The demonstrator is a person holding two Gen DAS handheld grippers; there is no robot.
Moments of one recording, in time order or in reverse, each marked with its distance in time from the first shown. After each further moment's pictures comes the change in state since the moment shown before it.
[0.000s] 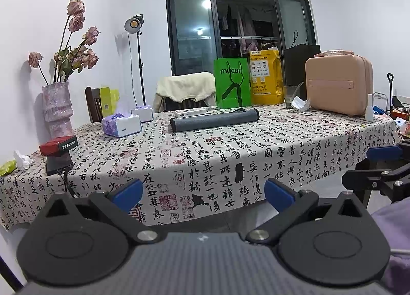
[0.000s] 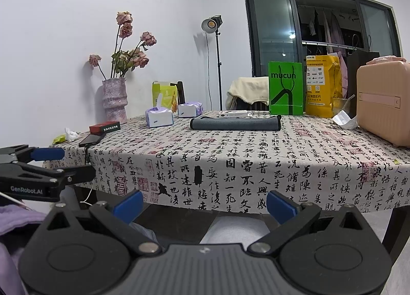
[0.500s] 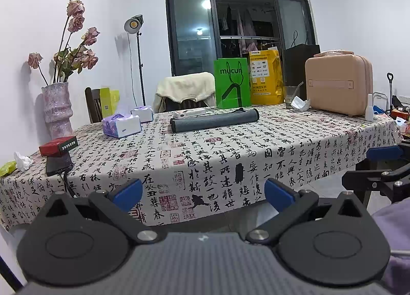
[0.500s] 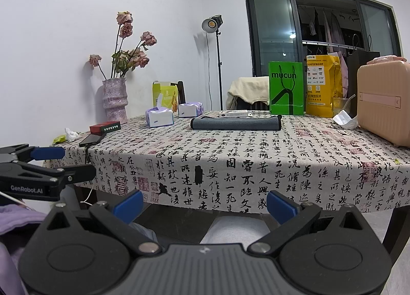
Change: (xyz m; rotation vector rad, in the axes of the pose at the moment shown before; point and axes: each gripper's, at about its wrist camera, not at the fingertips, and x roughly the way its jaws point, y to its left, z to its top) left arm 0.000 0.000 0.001 0.004 -0.001 0.000; right arm 0.000 0.000 0.000 0.001 0.000 0.000
